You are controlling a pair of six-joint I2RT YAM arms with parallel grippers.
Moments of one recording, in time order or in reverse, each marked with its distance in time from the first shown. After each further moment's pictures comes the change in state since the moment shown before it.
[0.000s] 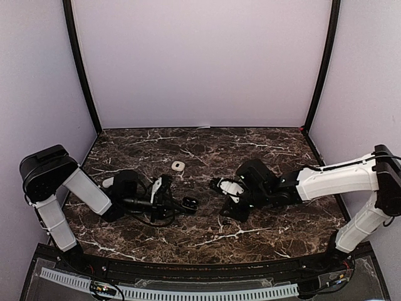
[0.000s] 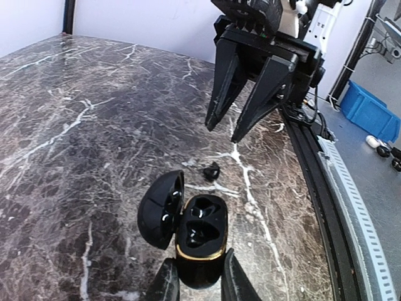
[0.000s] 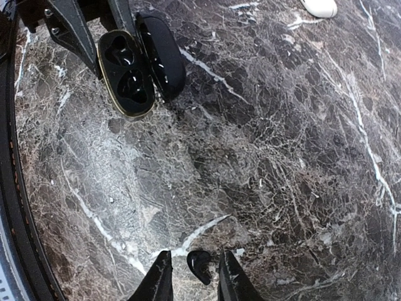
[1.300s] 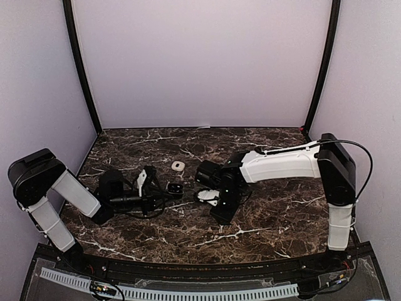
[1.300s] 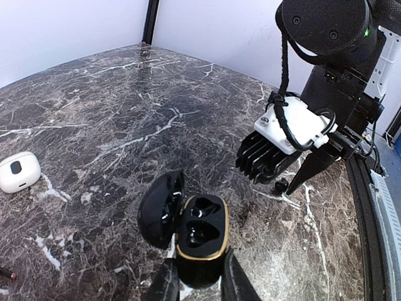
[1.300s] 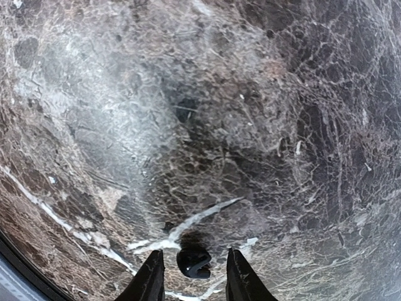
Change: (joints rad) left arm 0.098 -0.108 -0.116 0.090 -0.201 -0.065; right arm 0.055 0.492 0.638 -0.770 0.122 0.032
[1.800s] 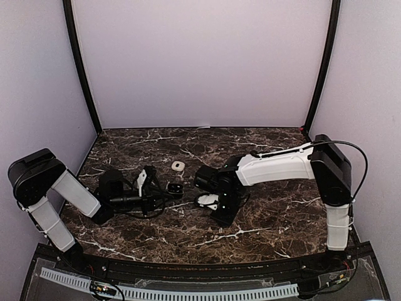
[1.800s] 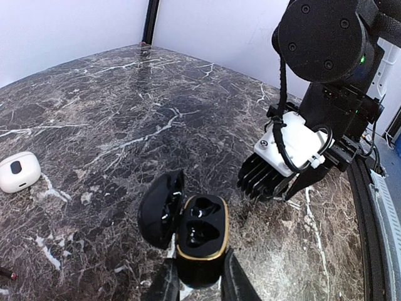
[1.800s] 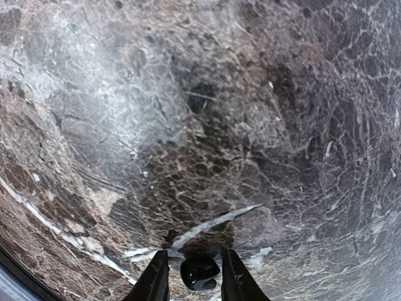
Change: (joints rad) left arm 0.000 0.000 0.000 0.000 0.000 0.000; right arm 0.010 0.036 0.001 -0.013 0.000 -0.026
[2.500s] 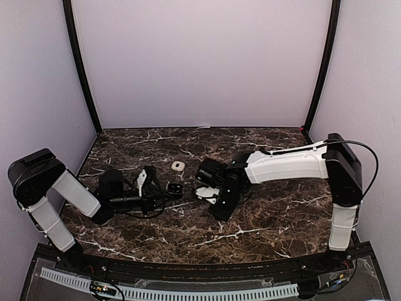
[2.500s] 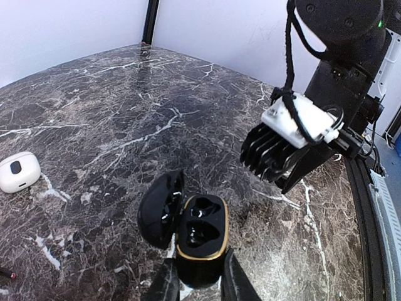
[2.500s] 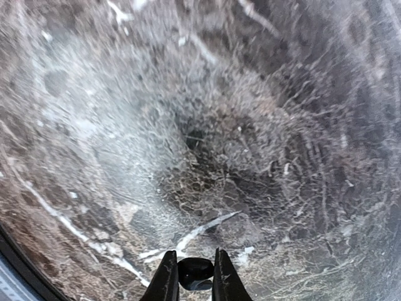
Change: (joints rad) left arm 0.000 0.000 0.000 0.000 0.001 0.000; right arm 0.002 -0.069 -0.035 0.093 0.011 0.023
